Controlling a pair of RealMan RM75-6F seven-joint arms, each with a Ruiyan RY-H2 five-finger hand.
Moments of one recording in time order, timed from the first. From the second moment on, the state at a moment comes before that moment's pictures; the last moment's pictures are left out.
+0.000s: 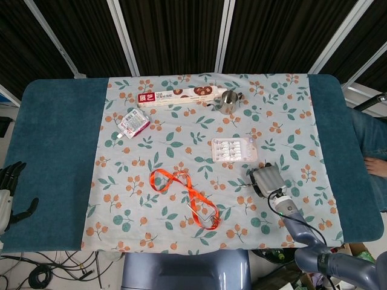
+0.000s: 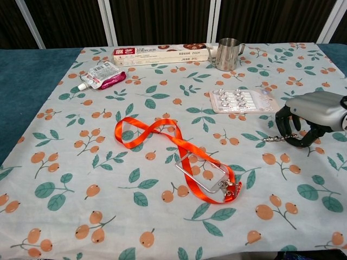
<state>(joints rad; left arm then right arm) -0.08 -1.11 -0.07 -1.68 1.41 1.46 -0.04 0.62 -1.53 0.08 -1.32 -1.15 0.91 -0.40</state>
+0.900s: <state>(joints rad) -0.08 -1.11 -0.07 -1.68 1.41 1.46 -0.04 0.62 -1.53 0.07 -1.32 -1.15 0.90 -0.41</state>
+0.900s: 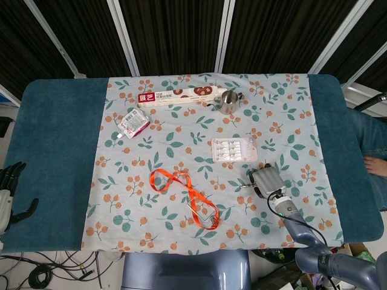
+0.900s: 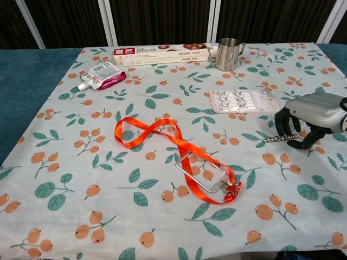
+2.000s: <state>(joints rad) -0.08 -1.10 -0.07 -1.69 1.41 1.46 -0.04 0.62 -1.51 0.08 -1.35 -1.16 0.90 -0.38</state>
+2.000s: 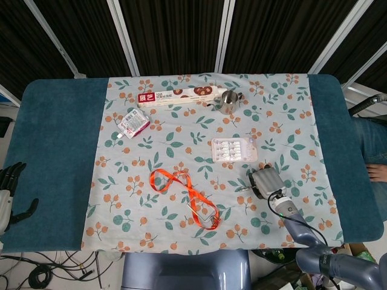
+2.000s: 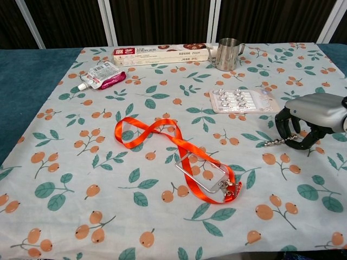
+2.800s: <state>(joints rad) -0.08 -1.10 -0.07 -1.69 1.41 1.46 -0.05 0.65 -1.42 0.15 -1.46 -1.04 0.86 -0.35</state>
